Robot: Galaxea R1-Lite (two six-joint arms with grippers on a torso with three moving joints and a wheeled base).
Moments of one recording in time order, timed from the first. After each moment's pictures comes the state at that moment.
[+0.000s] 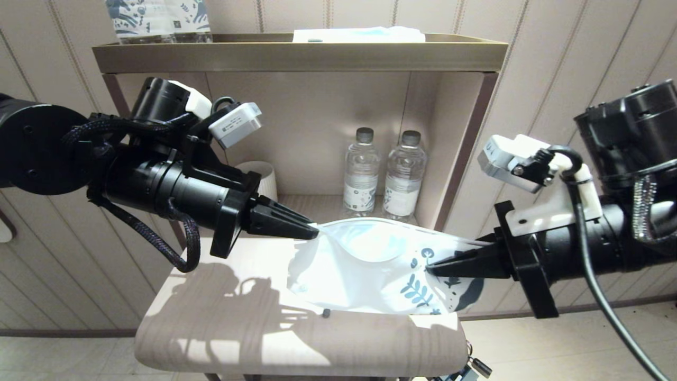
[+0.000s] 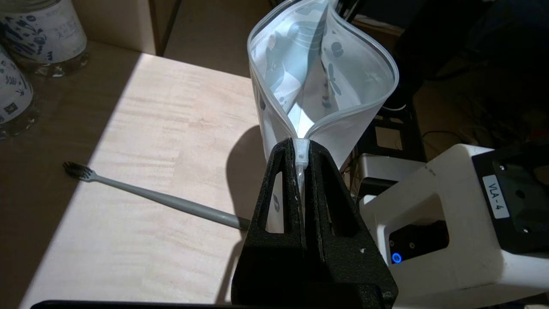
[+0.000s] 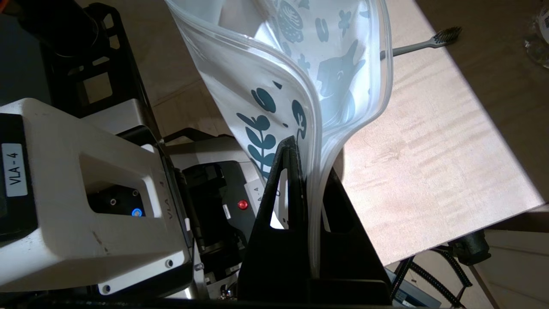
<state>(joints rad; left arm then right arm) -0.45 1.72 -1.41 0.38 -1.04 0.49 0.50 1.45 -1.19 0.35 0.57 -0.33</state>
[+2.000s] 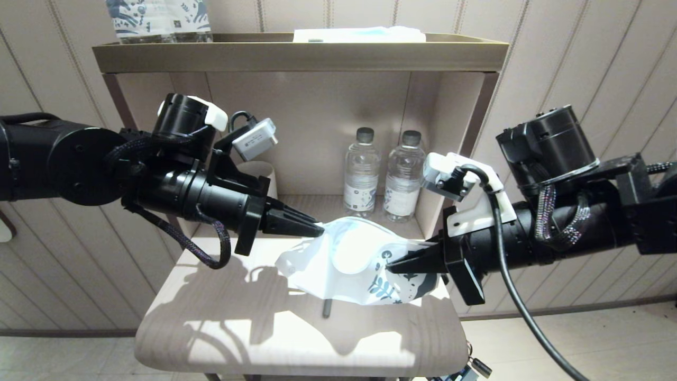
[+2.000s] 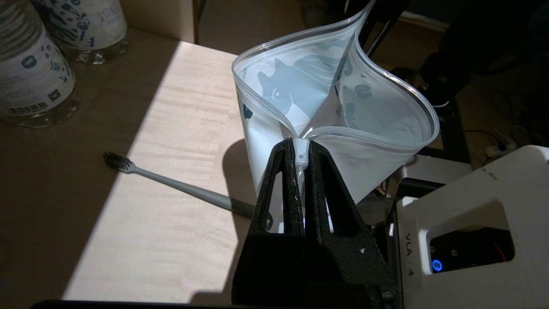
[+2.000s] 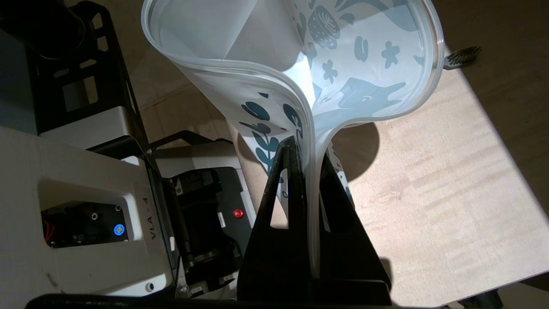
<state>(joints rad) -0.45 1.79 -1.39 0.27 -0.97 0.48 0.54 1.59 -1.21 0.23 0.57 -0.33</state>
